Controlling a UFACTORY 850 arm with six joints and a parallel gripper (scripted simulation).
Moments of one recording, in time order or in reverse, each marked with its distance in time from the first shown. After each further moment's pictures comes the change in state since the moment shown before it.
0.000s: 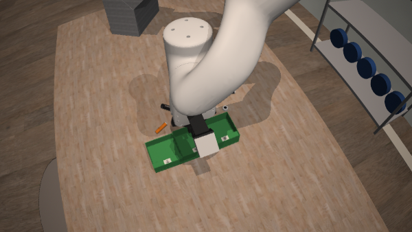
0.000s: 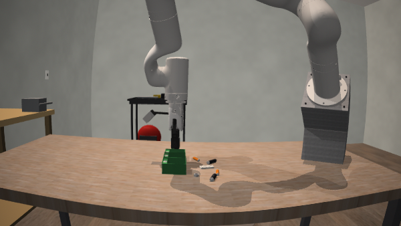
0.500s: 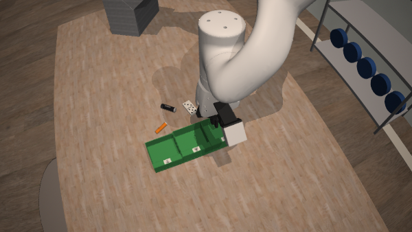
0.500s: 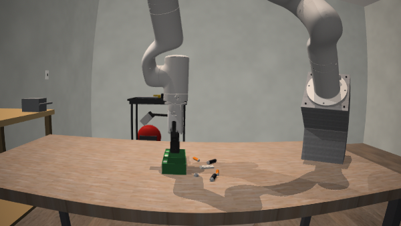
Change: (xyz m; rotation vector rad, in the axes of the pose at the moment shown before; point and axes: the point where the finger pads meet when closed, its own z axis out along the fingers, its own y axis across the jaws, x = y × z) arm -0.004 -0.064 0.000 0.001 0.000 -0.001
